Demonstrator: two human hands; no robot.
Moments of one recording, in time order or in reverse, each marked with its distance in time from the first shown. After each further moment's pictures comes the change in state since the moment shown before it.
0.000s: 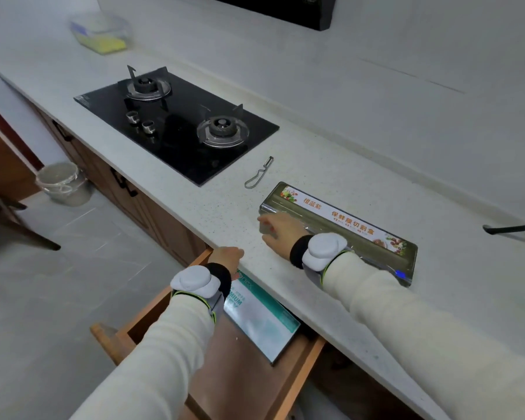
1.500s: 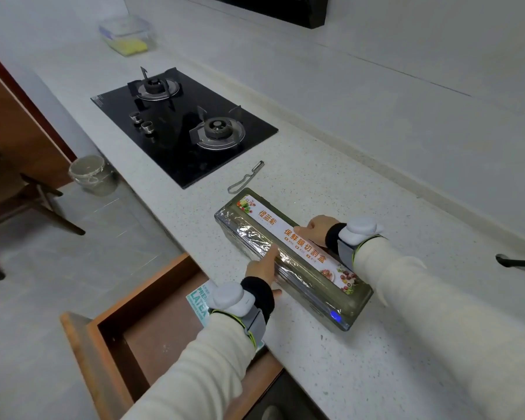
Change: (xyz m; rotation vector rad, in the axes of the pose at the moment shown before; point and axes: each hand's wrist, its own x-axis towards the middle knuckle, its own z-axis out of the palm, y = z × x) left_hand -0.017 0.015 0.166 -0.374 0.077 -0.164; right_hand 0.030 0.153 -0.070 -0.037 -0.270 0.333
